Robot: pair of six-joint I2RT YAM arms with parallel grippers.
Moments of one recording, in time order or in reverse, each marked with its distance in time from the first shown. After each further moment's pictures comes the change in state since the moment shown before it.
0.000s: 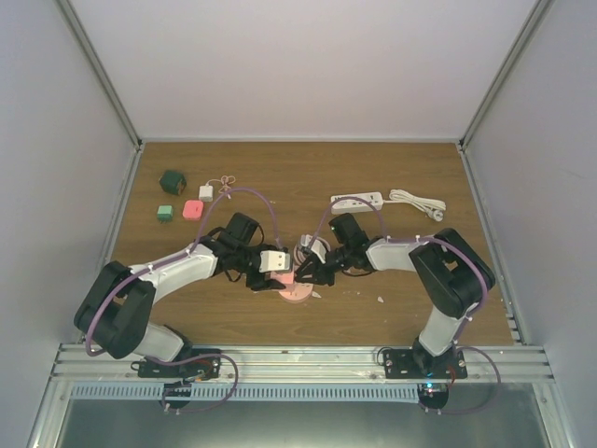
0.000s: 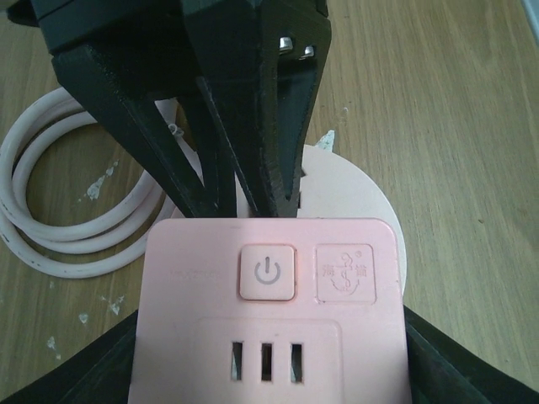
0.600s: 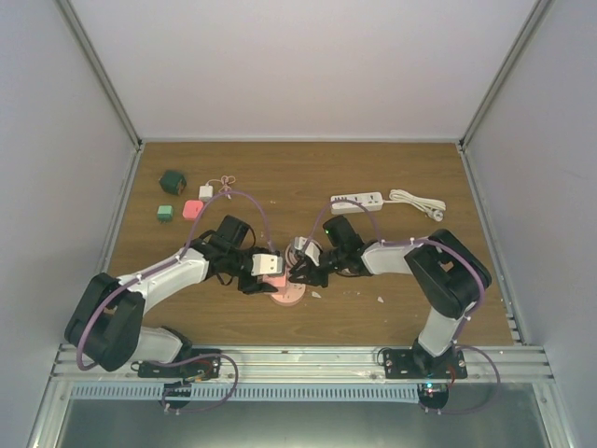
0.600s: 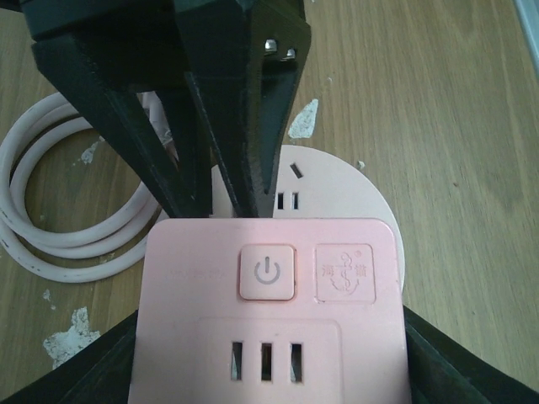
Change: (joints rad) left arm 0.048 -0.073 -0.029 -0.079 0.006 0.029; right arm 0.051 0.014 0.003 0.080 0.052 0.000
